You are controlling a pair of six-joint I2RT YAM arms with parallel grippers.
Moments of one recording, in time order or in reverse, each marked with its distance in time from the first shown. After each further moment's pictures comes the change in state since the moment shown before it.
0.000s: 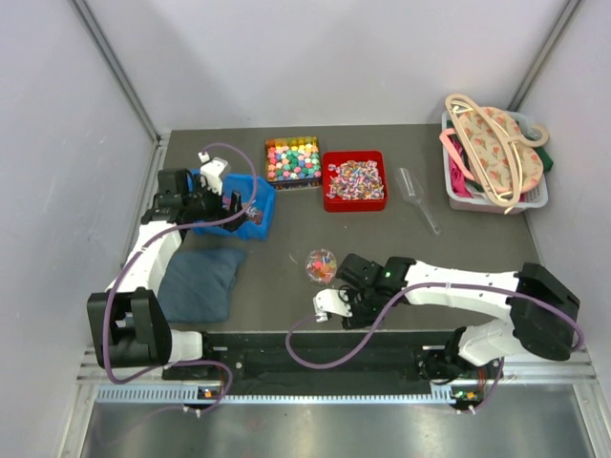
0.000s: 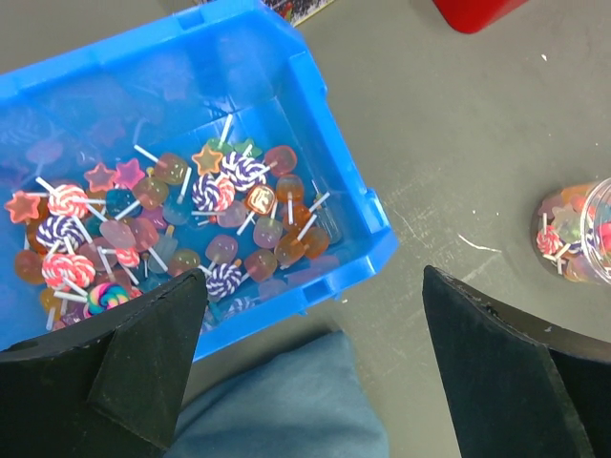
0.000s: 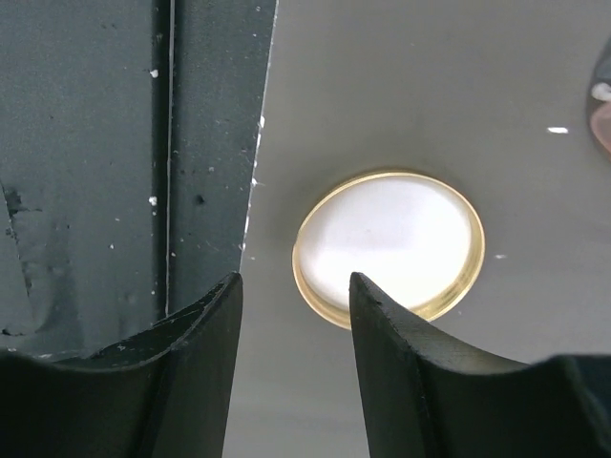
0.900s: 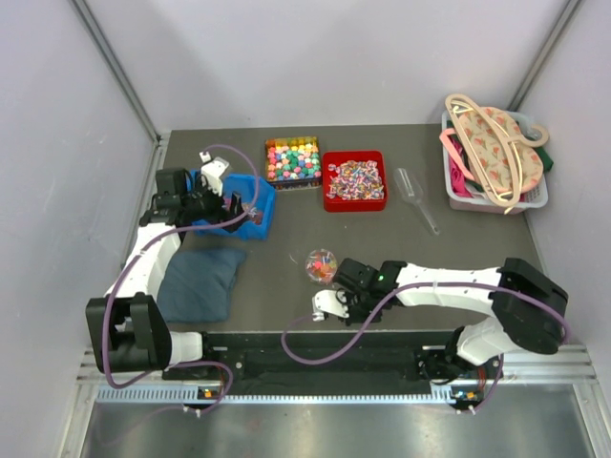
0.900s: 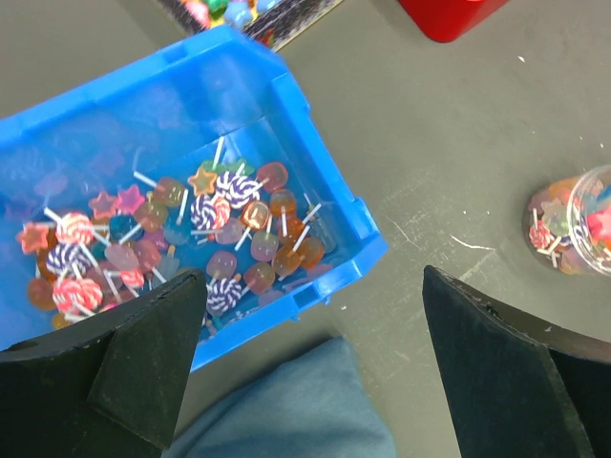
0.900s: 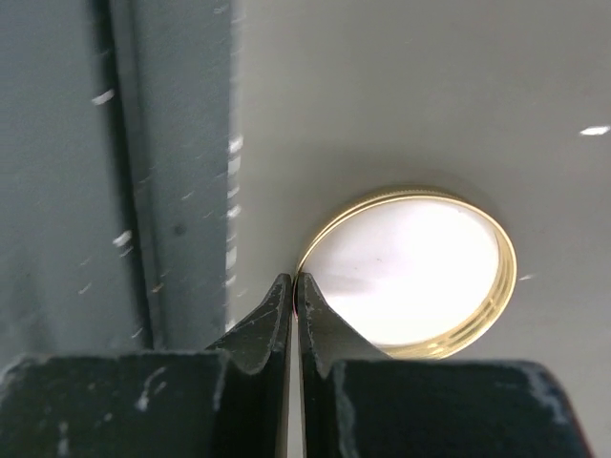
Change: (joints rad) left arm 0.000 -0.024 -0.002 0.009 0.044 0.043; right arm 0.008 0.084 -0.042 0.110 0.042 0.069
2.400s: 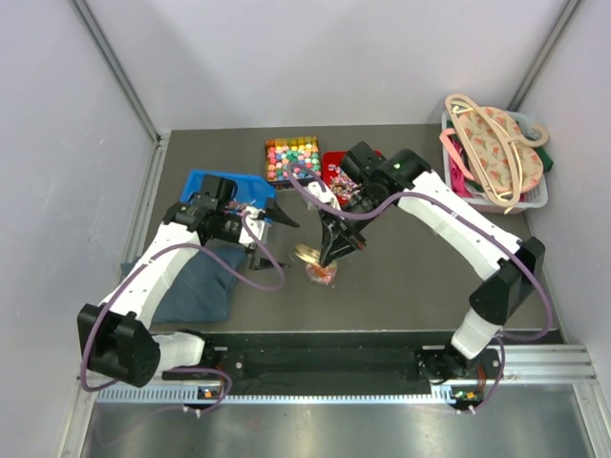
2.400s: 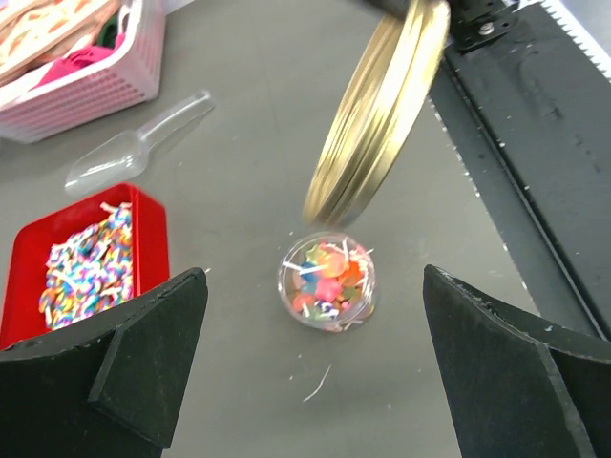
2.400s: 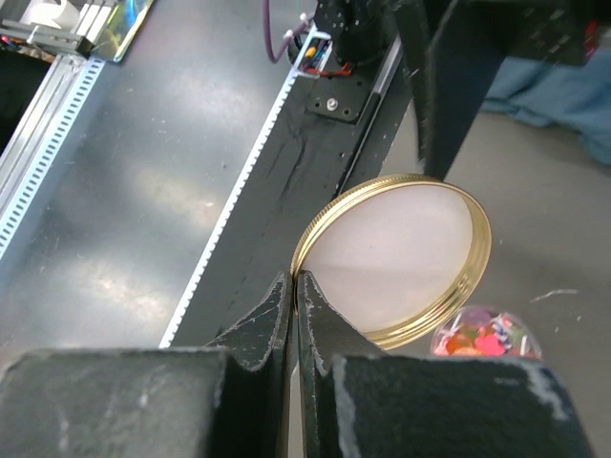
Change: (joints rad) left arm -0.346 -0.052 0.118 -0.504 0.629 1.009; right arm -0.354 0.211 0.978 -0.744 -0.951 -0.315
